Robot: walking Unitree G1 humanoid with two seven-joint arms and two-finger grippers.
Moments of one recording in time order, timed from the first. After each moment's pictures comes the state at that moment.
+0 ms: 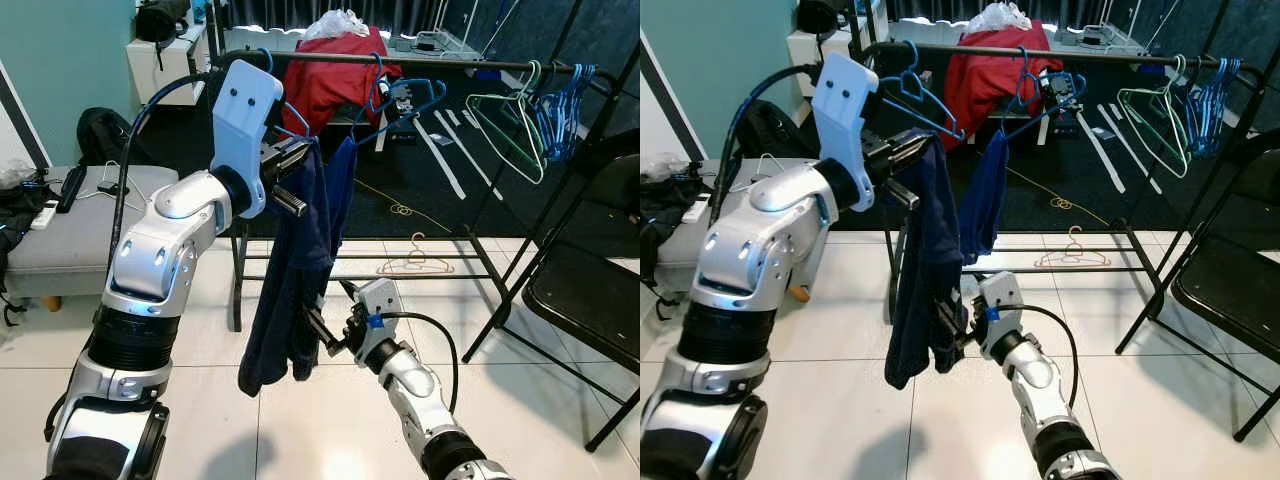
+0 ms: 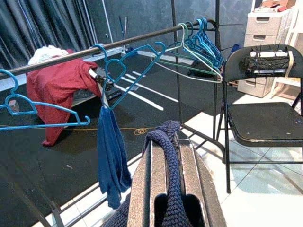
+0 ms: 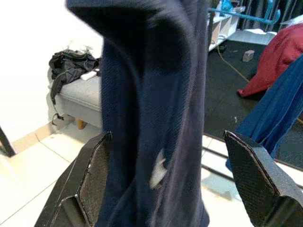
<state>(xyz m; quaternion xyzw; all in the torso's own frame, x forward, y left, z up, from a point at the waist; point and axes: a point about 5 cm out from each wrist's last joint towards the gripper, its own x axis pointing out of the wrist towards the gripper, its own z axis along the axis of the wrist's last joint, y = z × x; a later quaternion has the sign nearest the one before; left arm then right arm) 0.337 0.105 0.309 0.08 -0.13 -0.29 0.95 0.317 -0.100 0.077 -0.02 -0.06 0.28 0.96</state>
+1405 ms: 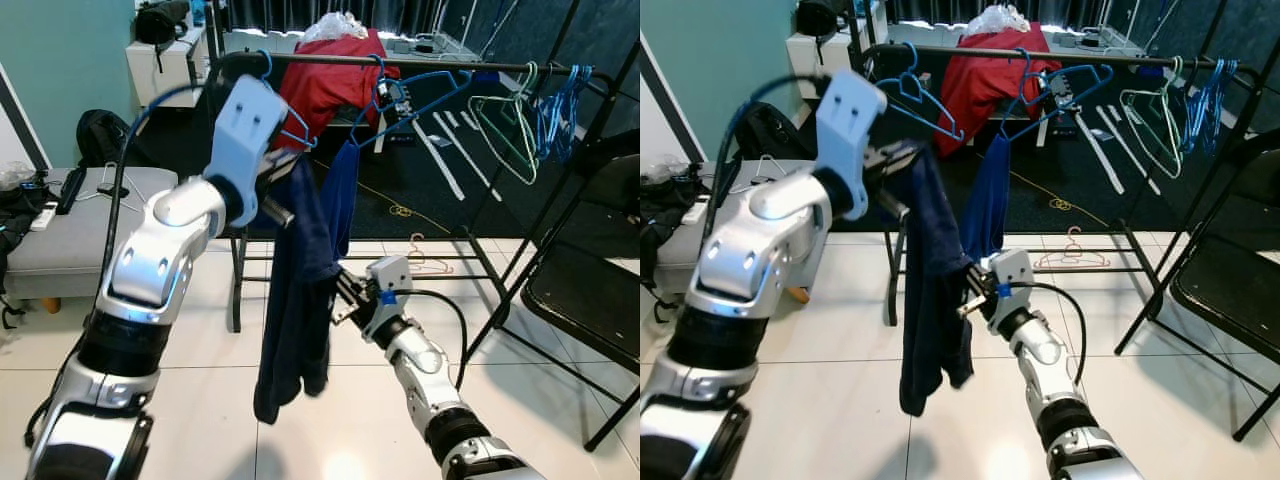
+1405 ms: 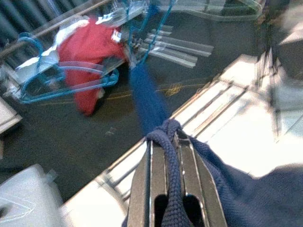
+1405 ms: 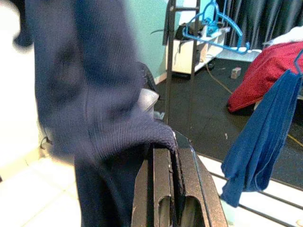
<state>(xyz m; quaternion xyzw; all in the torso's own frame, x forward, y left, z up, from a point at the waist) 0.348 0.132 0.254 0.23 -0.06 -0.22 0.95 0.335 -0.114 0.104 0.00 -0.10 0.27 0.96</state>
